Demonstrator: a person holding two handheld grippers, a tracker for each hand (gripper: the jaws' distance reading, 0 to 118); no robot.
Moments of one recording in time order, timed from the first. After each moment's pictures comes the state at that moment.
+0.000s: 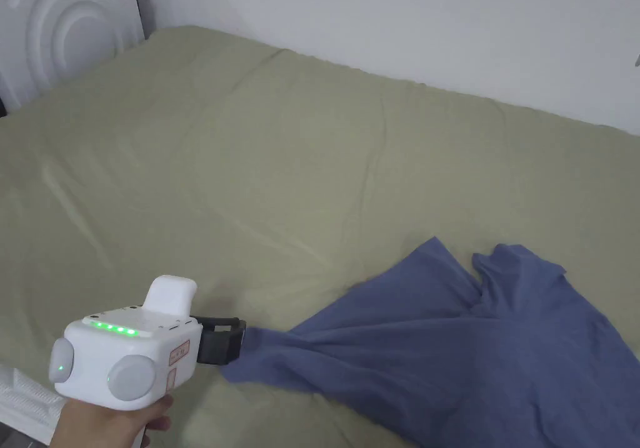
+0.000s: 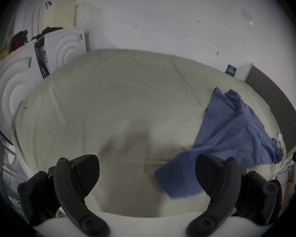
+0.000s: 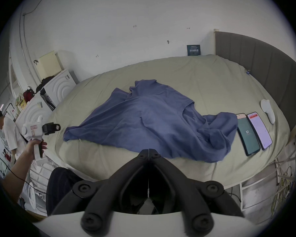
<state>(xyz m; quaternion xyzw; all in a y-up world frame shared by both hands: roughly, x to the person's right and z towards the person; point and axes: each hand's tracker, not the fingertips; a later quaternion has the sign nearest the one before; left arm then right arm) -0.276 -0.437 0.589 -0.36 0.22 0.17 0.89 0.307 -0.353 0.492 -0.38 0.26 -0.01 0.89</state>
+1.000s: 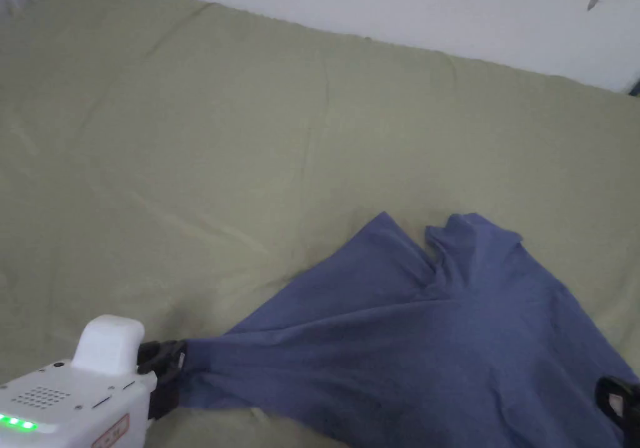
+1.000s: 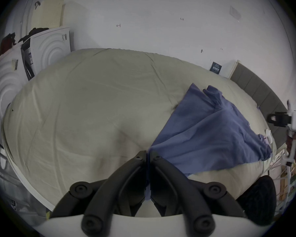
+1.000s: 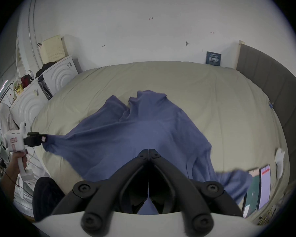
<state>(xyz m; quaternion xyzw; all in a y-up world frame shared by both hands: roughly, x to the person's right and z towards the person) -0.218 -0.422 0.587 -0.36 0.16 0.16 0.90 0.235 -0.355 0.326 -0.37 0.30 0.07 0.88</state>
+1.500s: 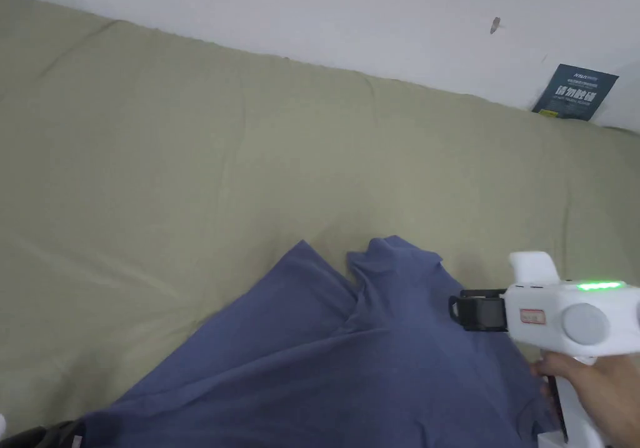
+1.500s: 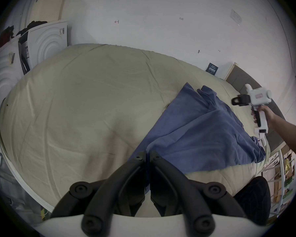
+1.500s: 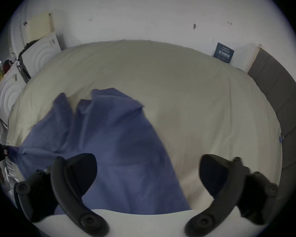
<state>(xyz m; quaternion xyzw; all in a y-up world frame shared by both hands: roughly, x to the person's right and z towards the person) -0.203 -0.418 0.577 -0.37 0.14 0.19 0.90 0.170 -0.430 0.118 -0.45 0.26 0.18 0.84</state>
